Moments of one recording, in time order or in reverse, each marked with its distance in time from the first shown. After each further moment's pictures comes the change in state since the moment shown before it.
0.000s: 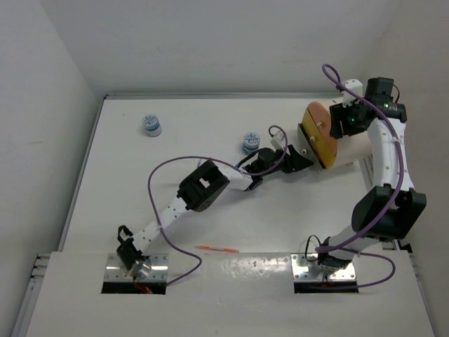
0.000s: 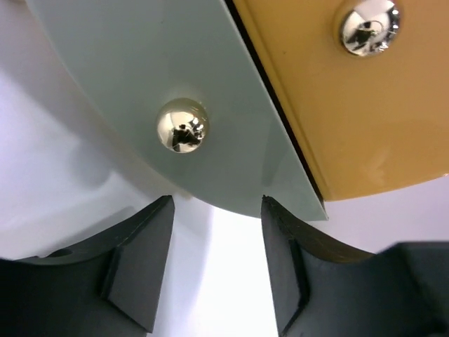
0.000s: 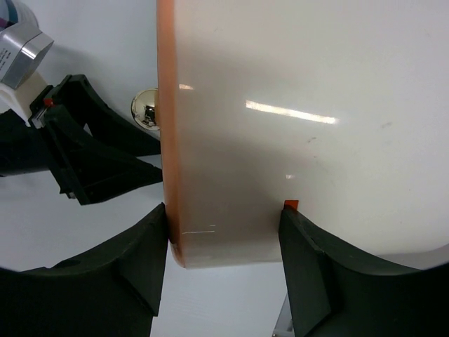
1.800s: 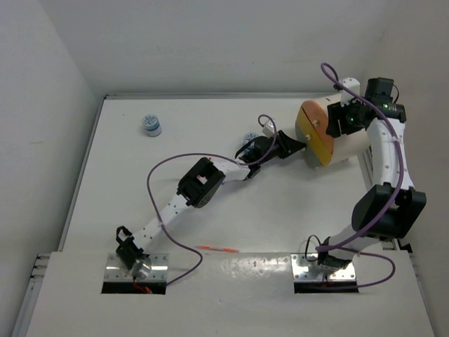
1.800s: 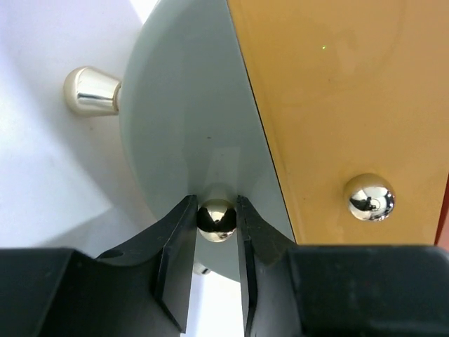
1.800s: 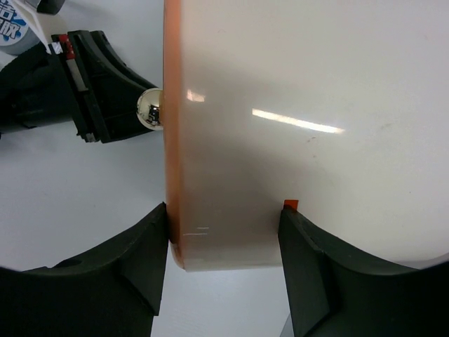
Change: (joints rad) left arm 0.076 0.089 0.200 -0.078 -0.071 -0.196; right arm -0.002 0.006 -0.013 0.034 -0.100 -0.040
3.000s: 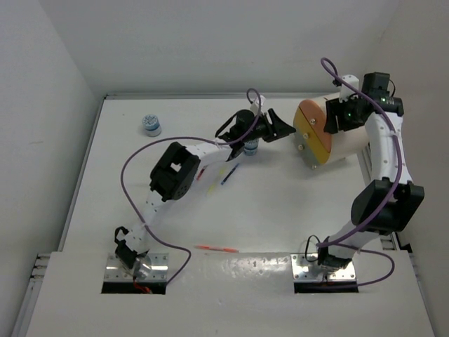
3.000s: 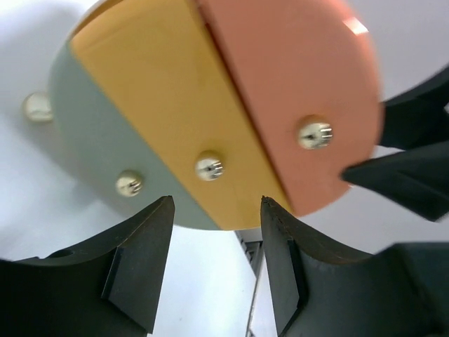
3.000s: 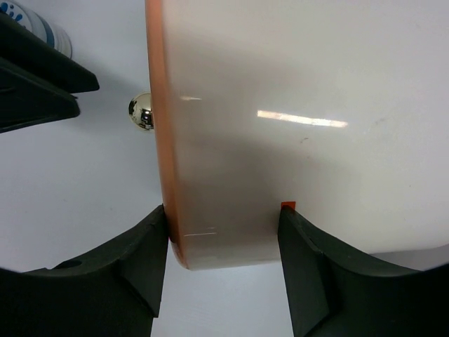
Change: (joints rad) left arm 0.110 -0.426 -0.304 -0.198 0.225 0.144; right arm 0.020 0.041 0.073 -0.042 0.037 0.081
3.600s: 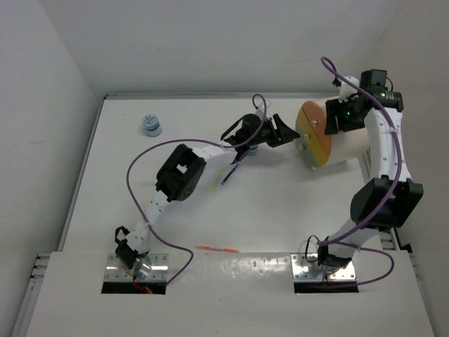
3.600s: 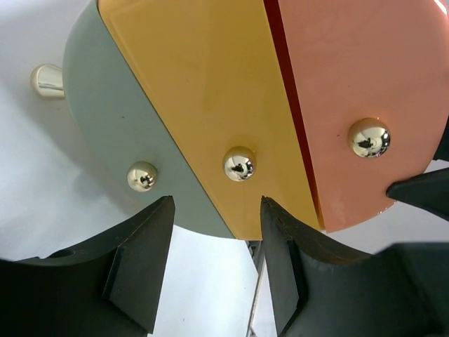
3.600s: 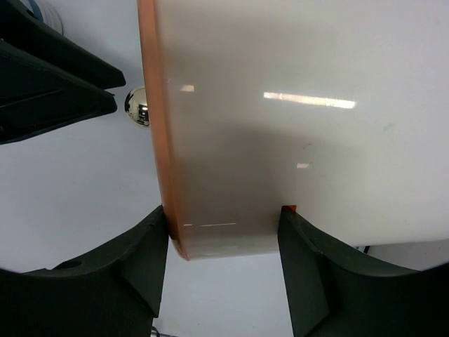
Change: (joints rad) left arm -0.029 0.081 0.068 -0.043 -0.006 -0.023; right arm 0.020 0.028 0.101 -0.135 0.079 0.060
